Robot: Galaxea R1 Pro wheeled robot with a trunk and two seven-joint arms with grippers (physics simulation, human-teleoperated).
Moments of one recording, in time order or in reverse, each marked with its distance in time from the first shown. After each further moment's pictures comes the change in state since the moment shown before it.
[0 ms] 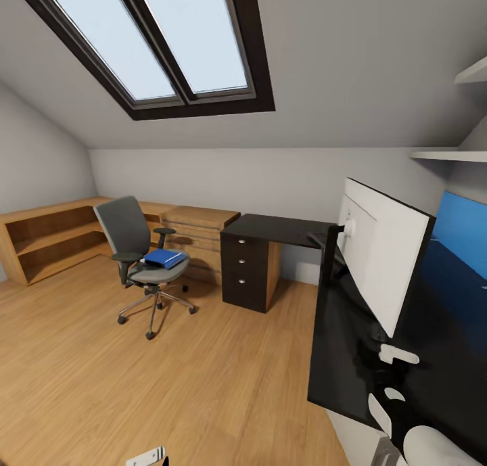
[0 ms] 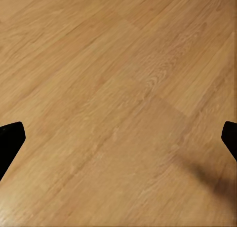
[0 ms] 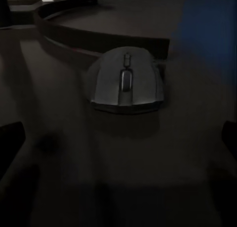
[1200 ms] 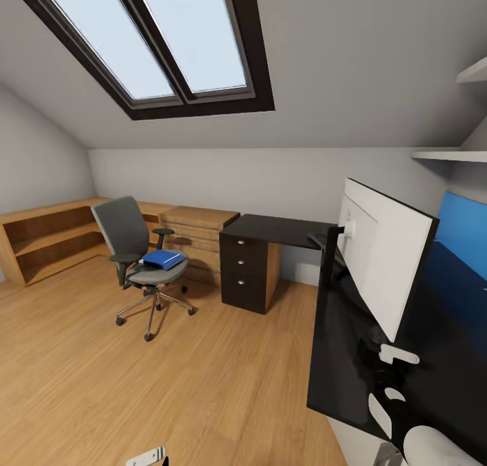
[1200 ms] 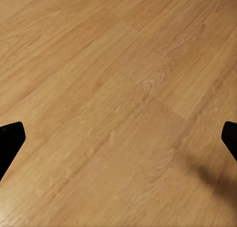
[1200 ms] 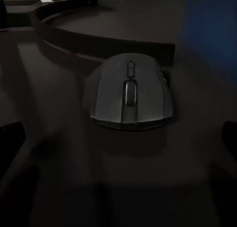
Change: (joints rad) left arm 0.000 0.000 0.000 0.000 0.000 0.000 0.000; right arm 0.000 -0.001 0.001 0.000 0.000 0.000 0.000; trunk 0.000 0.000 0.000
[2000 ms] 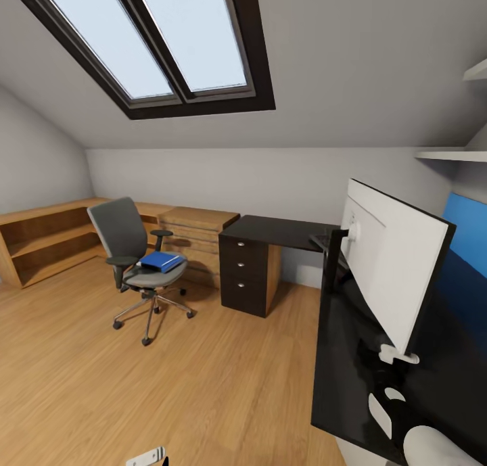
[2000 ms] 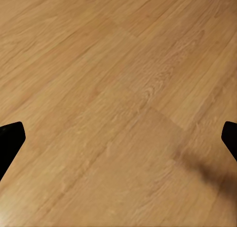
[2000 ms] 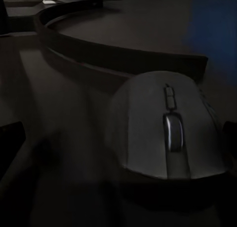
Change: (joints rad) left arm 0.000 0.000 0.000 0.000 0.000 0.000 0.000; right arm 0.000 0.000 0.000 0.000 0.000 0.000 0.000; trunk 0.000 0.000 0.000
